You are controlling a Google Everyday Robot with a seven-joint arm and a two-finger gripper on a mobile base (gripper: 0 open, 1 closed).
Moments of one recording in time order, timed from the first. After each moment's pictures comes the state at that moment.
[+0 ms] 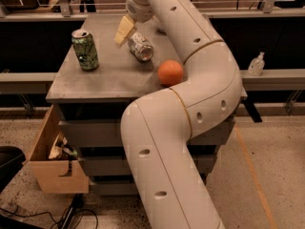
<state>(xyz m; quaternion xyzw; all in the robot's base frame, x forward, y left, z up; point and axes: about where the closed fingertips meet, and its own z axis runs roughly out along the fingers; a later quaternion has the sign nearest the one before) 0.810 0.032 0.902 -0.37 0.90 0.00 0.21</state>
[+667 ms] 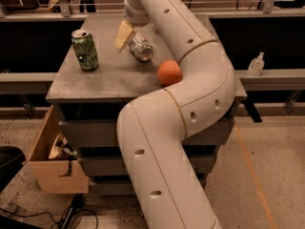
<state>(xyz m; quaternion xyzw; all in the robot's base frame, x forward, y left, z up) 0.806 0.032 0.886 -0.37 0.91 -0.01 0.18</state>
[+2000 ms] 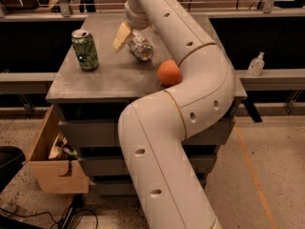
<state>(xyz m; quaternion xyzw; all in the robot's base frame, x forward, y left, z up) 0.812 0.033 0.873 -0.31 0.93 0.01 0.18</state>
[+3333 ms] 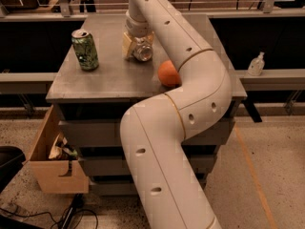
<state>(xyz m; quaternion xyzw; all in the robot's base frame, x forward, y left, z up) 0.818 0.038 0.841 -0.29 0.94 0.03 0.16</state>
